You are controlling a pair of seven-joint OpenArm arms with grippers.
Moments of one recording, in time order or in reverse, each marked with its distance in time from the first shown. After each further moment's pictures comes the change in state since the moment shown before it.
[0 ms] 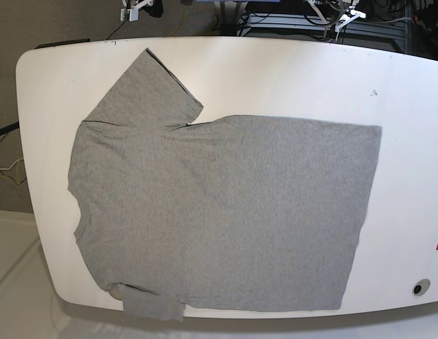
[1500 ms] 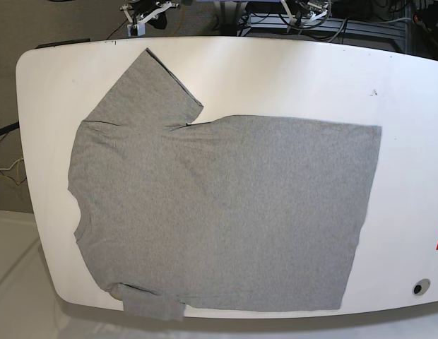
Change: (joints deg) left arm -10.1 5.5 1.3 -21.1 10.4 0.1 -2.3; right arm 5.5 2.0 4.9 -6.3 -10.8 -7.0 -3.6
